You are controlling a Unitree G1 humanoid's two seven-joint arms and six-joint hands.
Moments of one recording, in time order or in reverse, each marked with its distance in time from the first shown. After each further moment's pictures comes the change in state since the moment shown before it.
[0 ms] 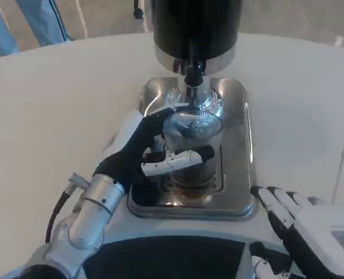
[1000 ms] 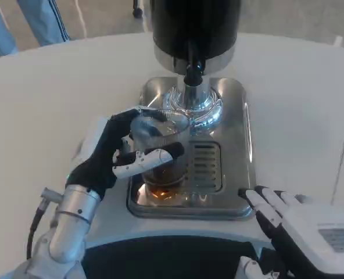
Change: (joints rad) left arm 0.071 0.037 0.075 -0.011 -0.001 -0.041 0.102; right arm -0.026 0.001 0.046 0.007 -0.027 0.002 0.016
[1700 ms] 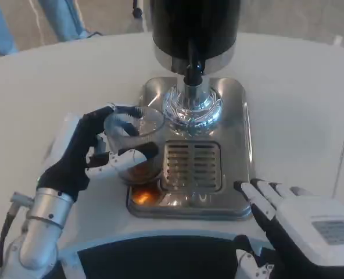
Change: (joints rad) left arm 0.067 0.077 0.065 -0.063 -0.013 -0.060 -0.032; right arm -0.047 -0.001 0.015 0.020 -0.026 0.000 0.000
